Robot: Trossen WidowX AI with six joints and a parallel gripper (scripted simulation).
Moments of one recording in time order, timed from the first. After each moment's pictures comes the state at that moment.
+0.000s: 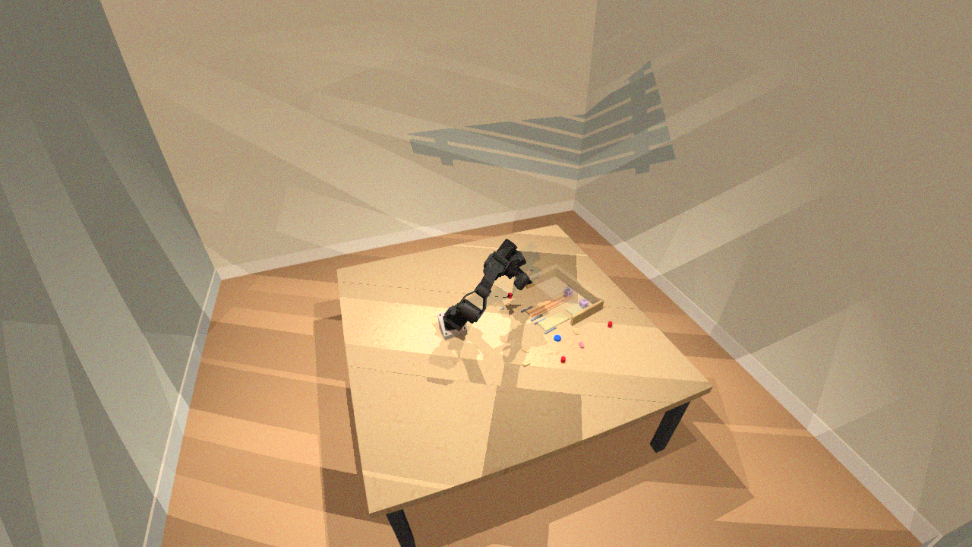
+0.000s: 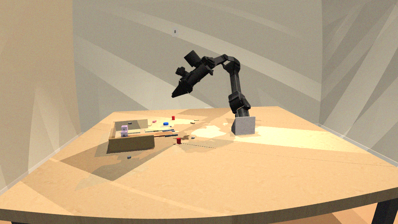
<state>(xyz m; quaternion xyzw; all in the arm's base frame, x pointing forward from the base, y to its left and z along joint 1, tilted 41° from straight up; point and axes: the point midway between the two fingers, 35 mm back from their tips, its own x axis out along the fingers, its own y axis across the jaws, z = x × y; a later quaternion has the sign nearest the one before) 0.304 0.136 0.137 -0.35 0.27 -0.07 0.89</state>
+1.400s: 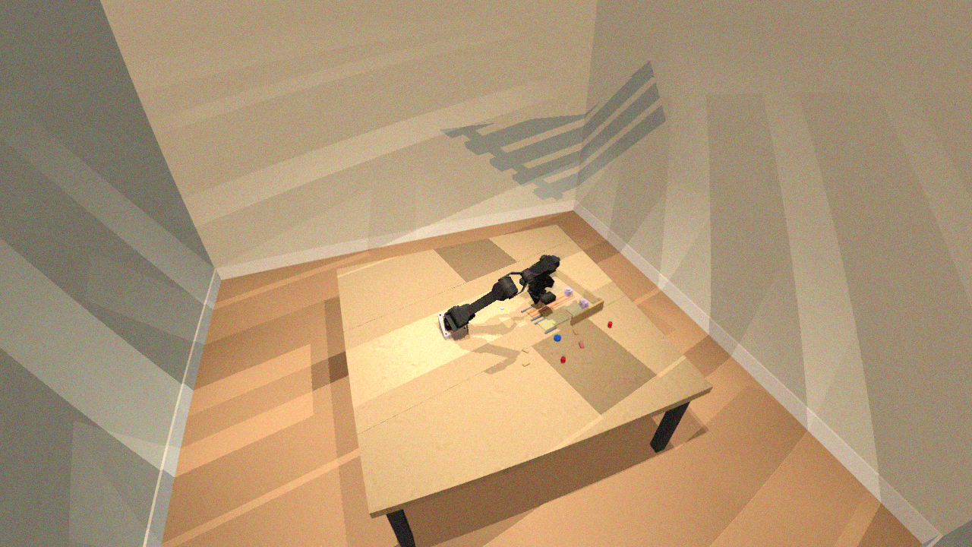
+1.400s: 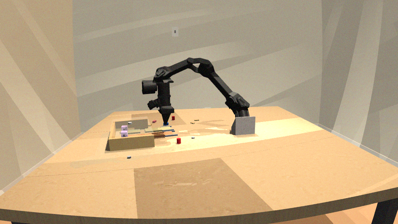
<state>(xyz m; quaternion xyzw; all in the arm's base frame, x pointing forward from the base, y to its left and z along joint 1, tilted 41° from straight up) 0.384 0.044 0.058 -0.35 0.65 -0.14 0.66</state>
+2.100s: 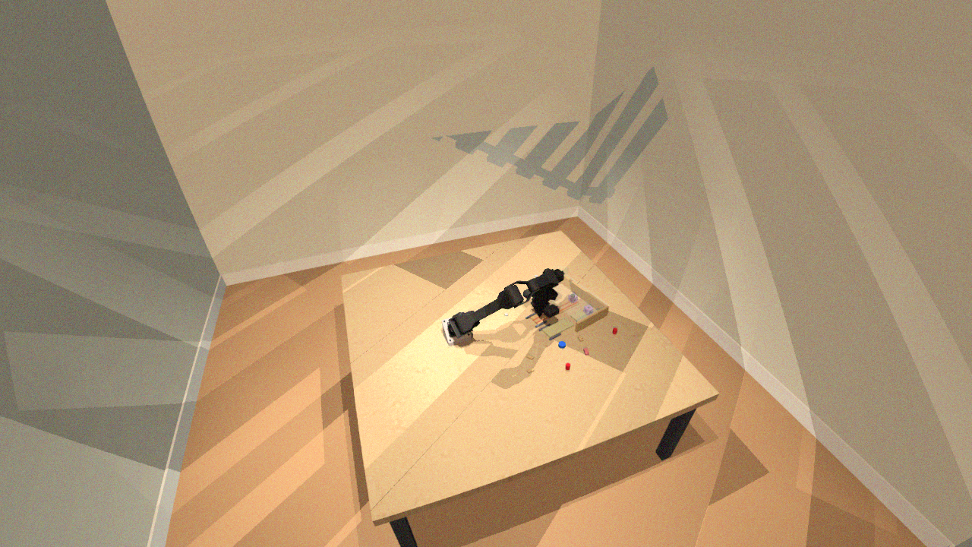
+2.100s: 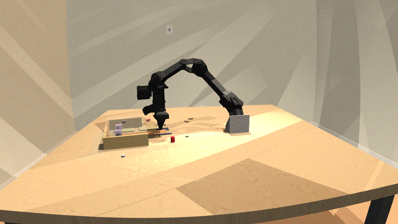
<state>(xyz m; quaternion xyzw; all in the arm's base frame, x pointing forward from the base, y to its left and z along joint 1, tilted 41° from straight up) 0.385 0.021 0.032 -0.35 0.65 -0.14 0.66</state>
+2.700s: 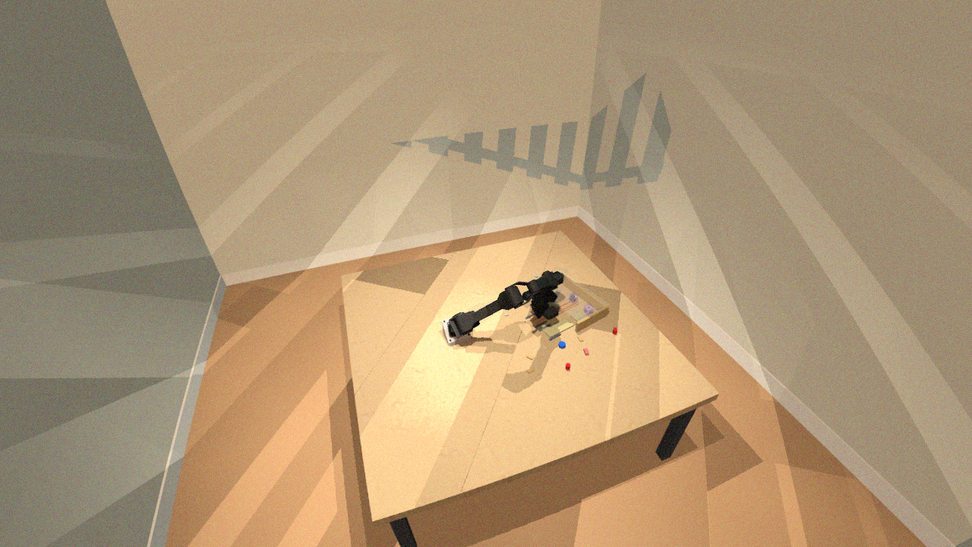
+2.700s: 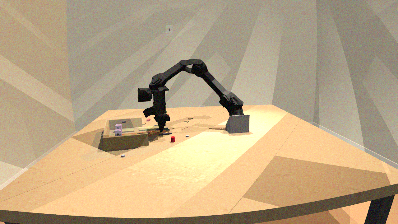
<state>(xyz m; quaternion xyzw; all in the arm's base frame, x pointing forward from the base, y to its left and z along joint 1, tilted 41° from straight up) 0.383 0.014 0.024 -0.35 0.65 -0.15 0.66</state>
